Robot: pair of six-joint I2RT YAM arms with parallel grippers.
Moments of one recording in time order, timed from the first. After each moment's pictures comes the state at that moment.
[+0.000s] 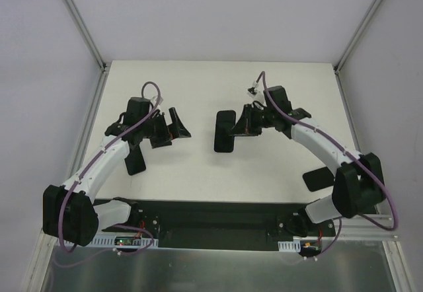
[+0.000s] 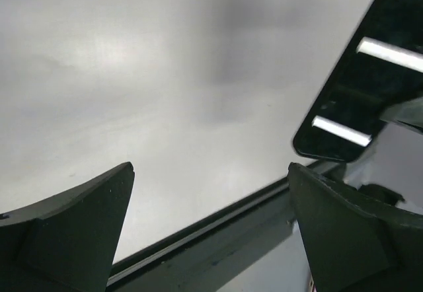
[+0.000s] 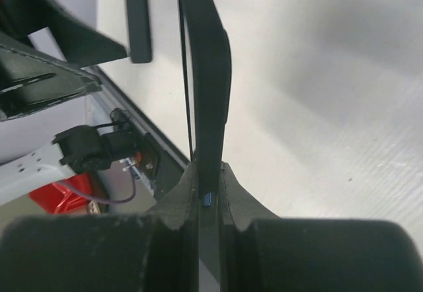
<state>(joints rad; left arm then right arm) -0.30 1.17 0.86 -0.45 0.52 -0.66 0.47 1.38 1.02 -0.36 -0.63 0.59</state>
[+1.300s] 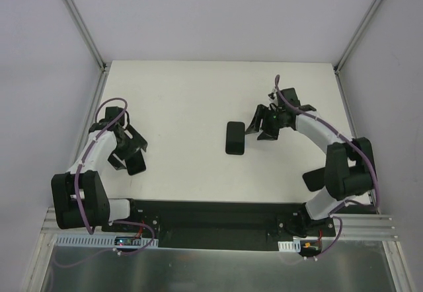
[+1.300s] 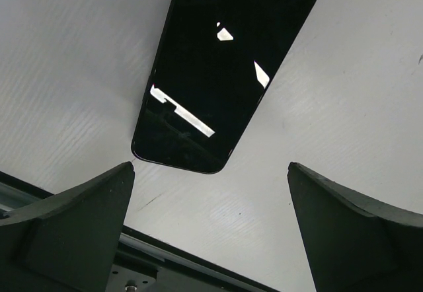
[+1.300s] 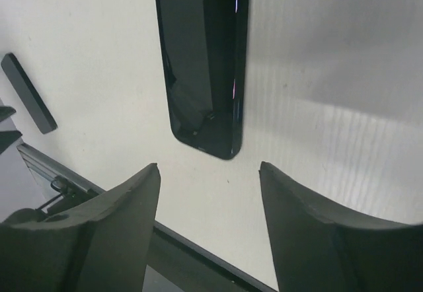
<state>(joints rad) 0.10 1.28 0.82 -0.84 -0.07 -0.71 0.27 1.68 1.13 -0.53 -0.44 0.50</state>
